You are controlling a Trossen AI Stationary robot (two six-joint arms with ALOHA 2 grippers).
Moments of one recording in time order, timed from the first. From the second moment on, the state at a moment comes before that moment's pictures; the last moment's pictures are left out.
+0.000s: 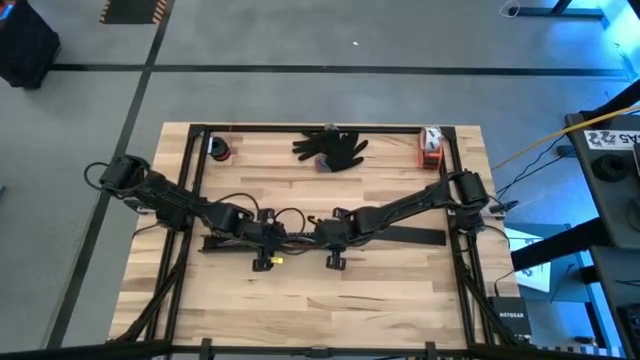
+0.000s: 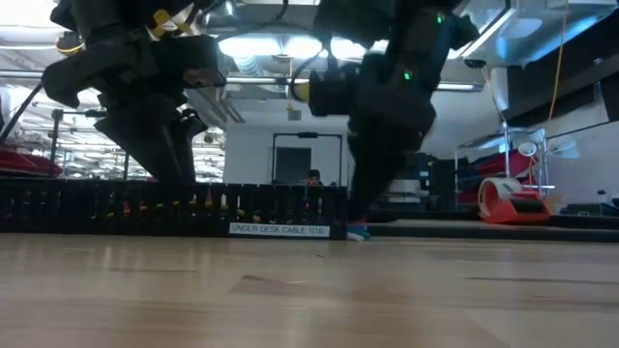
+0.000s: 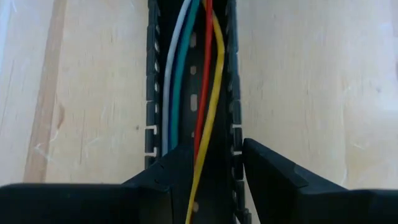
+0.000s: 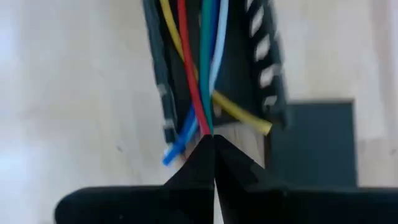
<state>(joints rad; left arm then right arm) -0.29 1.48 0.77 -0.34 -0.17 -0.24 0.20 1.98 1.29 -0.52 0.08 0.32</state>
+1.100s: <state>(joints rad) -0.27 1.47 0.86 -0.39 -0.18 -0.39 0.06 1.55 1.00 -0.54 0.03 0.18</state>
